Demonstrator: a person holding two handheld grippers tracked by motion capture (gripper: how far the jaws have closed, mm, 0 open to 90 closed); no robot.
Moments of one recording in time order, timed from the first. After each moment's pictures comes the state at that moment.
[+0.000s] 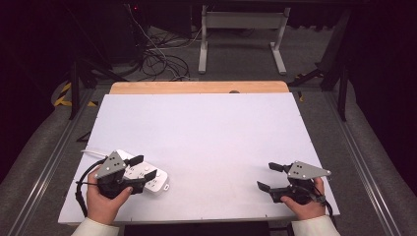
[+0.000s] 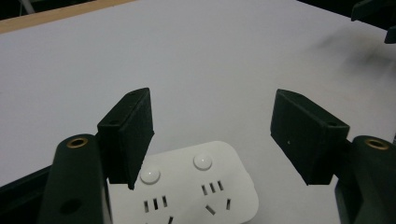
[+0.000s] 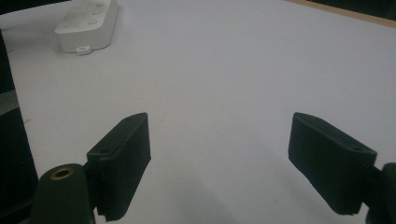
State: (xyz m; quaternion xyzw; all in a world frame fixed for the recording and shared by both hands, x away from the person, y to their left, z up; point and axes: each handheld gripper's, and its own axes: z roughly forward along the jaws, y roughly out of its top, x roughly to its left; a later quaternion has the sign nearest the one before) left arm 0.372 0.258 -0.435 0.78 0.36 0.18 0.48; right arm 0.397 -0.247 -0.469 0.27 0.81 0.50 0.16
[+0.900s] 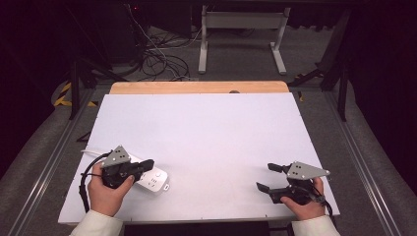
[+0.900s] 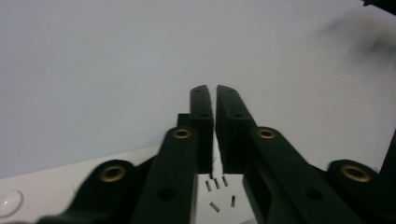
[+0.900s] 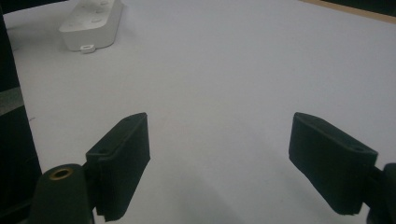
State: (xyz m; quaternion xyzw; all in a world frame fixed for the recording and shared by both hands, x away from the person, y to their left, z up) left arm 0.389 0.256 -0.432 0.80 0.38 0.14 0.43; right arm 0.397 -0.245 -0.470 0.27 0.81 0.50 0.15
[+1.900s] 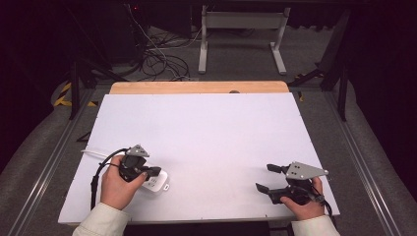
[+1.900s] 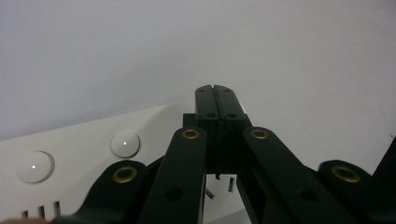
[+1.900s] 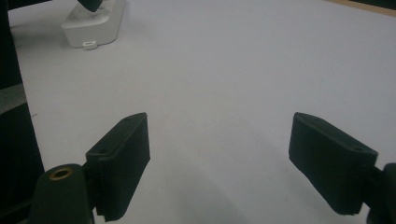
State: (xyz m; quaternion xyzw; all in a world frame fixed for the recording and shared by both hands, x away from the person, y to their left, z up) left arm 0.415 0.230 -0.443 0.85 0.41 0.06 0.32; right arm 0.398 -0.244 -0.472 0.26 0.81 0.50 0.14
